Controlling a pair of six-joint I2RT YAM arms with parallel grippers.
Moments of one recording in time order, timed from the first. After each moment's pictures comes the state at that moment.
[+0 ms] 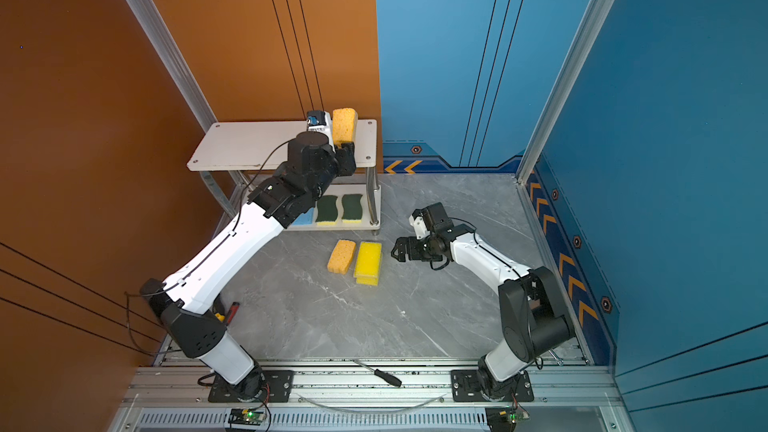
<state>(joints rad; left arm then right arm) -0.62 1.67 1.88 -0.47 -0.45 -0.37 0.40 1.58 1.07 -0.51 -0.35 0.31</state>
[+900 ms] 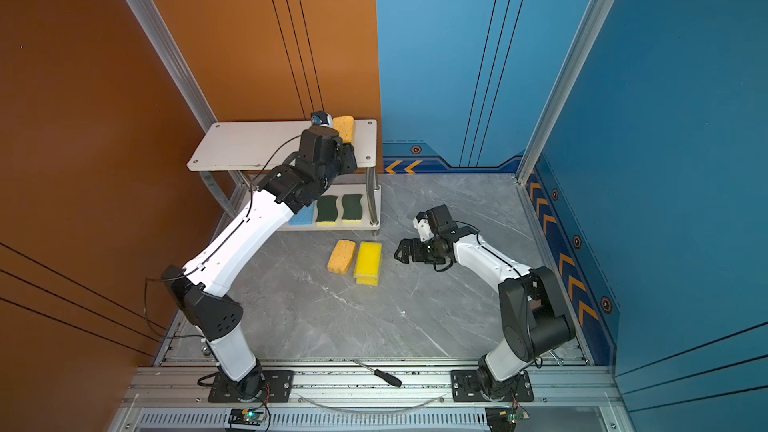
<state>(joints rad) -0.59 1.79 2.04 -0.64 -0.43 -0.46 0.36 1.58 1.03 -0.50 -0.39 0.31</state>
